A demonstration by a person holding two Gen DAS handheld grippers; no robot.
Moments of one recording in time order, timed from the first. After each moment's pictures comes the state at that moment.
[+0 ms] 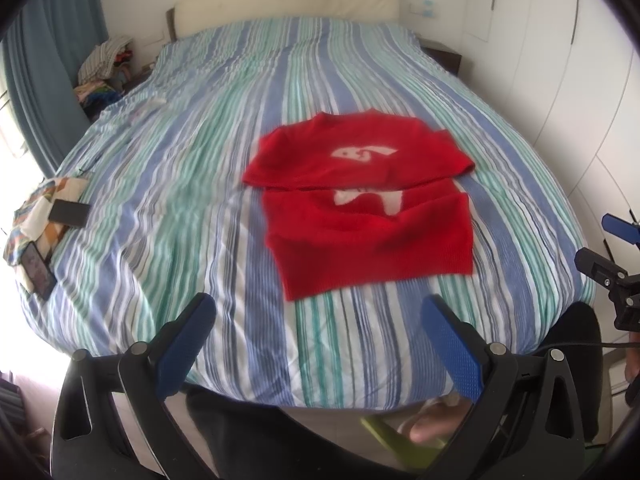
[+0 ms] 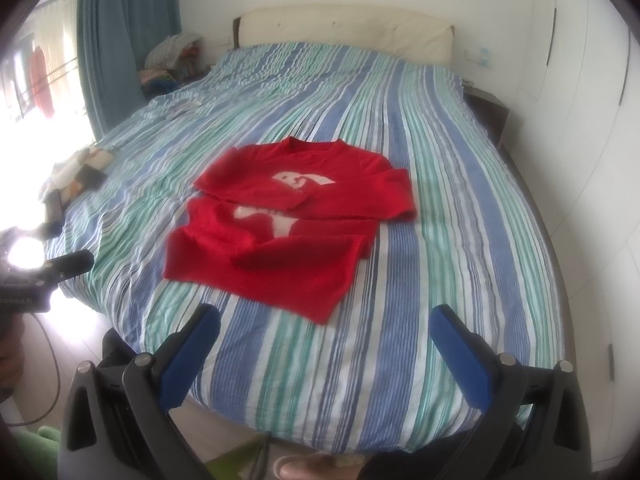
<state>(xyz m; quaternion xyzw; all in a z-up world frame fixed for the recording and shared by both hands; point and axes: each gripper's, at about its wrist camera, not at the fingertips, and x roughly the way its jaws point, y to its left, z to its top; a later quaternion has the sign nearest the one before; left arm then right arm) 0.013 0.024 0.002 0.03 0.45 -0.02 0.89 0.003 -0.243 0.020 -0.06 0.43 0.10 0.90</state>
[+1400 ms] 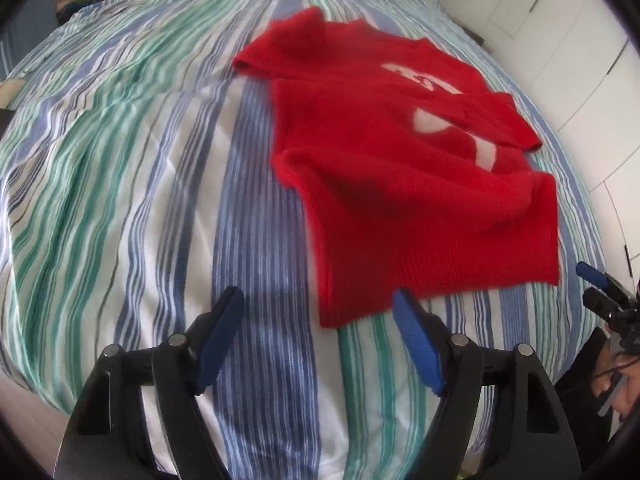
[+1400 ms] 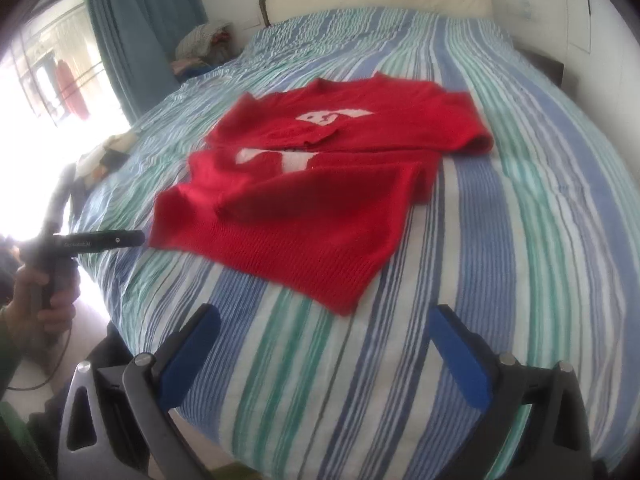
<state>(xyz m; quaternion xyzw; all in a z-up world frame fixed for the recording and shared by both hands) 0.116 0.087 -0.176 -0.08 0.53 -0.08 0.84 0.070 -0.269 -0.139 0.03 0.47 0.20 0.86</state>
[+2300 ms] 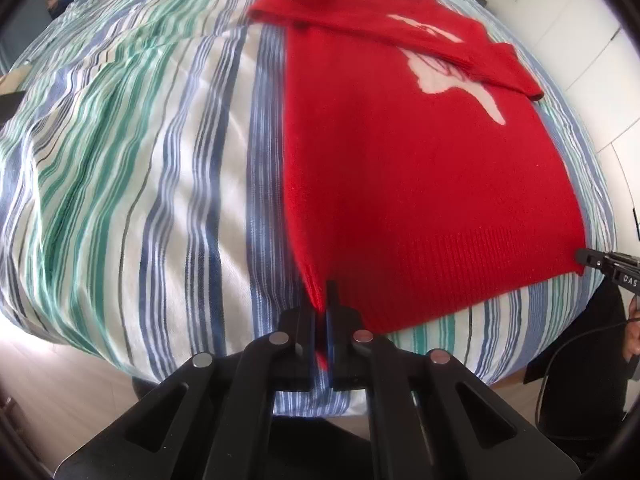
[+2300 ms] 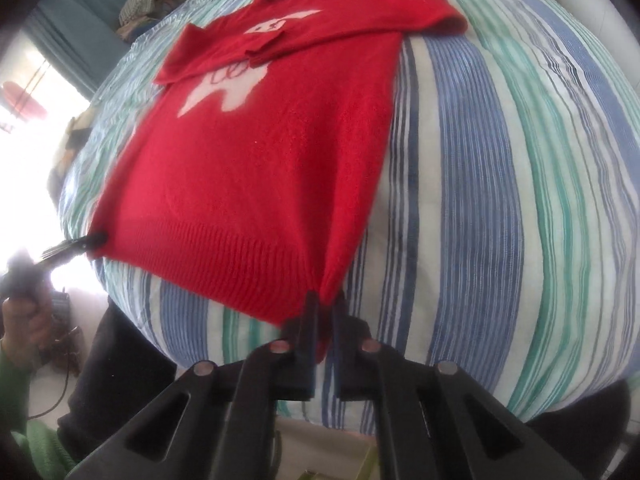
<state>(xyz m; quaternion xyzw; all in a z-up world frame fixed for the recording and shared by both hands) 0.078 0.105 -0.182 -0.05 0.59 -0.06 0.81 0.056 -0.279 -0.170 0.04 0.62 0.14 0.77</state>
